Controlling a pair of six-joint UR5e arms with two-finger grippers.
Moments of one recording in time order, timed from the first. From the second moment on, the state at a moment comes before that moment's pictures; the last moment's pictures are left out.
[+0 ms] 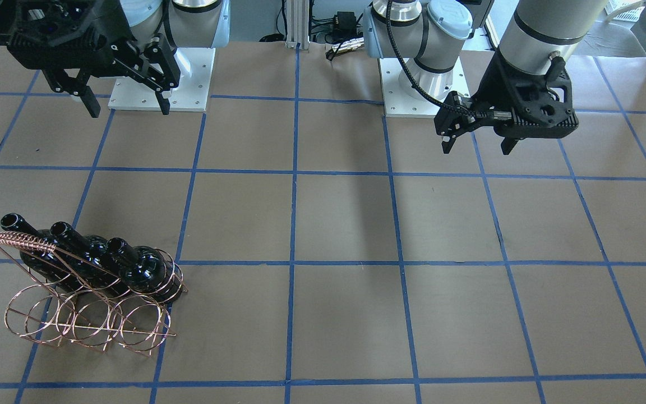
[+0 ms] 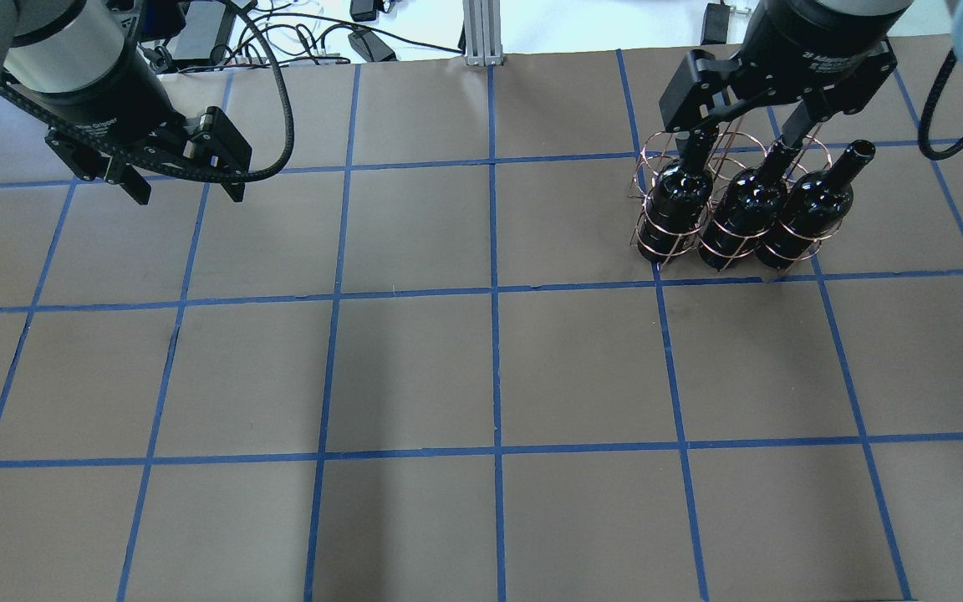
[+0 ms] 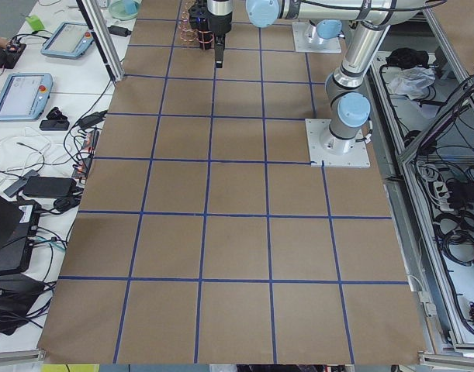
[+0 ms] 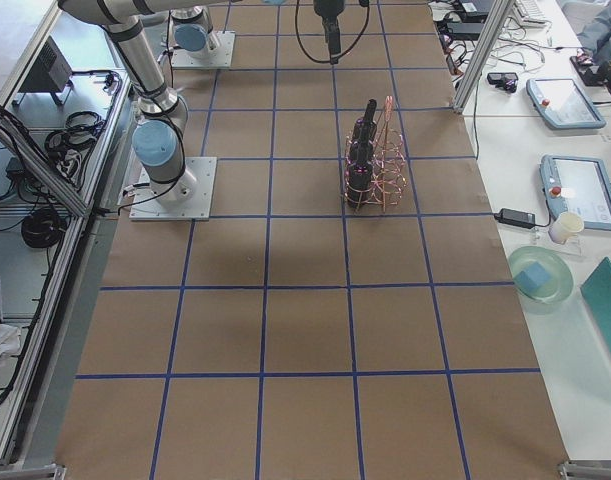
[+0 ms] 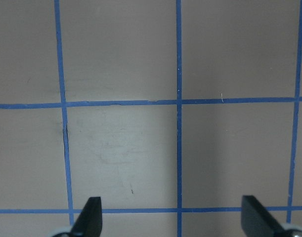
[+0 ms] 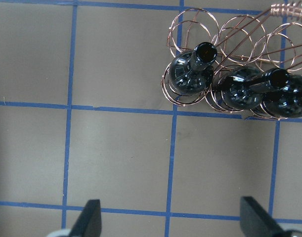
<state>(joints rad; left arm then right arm) -1.51 -1.56 -1.56 -1.58 1.59 0.06 1.62 -1.62 1.49 -1.55 -1.55 -0.01</state>
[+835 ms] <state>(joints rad) -1.52 -1.55 -1.56 -1.61 1.55 0.06 1.62 -1.57 1.47 -1.63 -1.55 0.02</state>
